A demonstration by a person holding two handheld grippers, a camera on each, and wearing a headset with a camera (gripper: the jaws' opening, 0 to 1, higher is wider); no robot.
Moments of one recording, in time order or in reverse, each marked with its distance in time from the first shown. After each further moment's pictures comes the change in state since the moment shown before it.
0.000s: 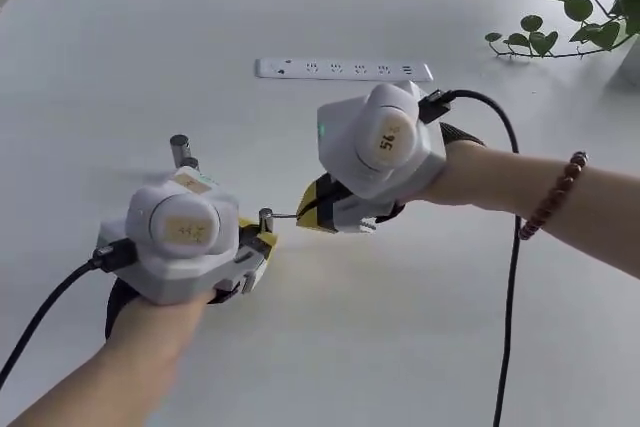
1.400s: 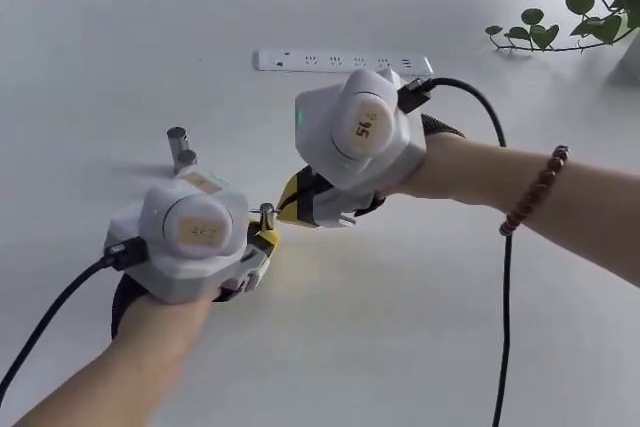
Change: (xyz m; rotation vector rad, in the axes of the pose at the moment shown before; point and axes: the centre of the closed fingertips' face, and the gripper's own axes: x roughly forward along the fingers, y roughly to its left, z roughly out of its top) left arm 0.004 -0.003 -0.004 0.034 0.013 0.014; right arm 0.010 -0.001 0.015 0.035 -0.027 0.009
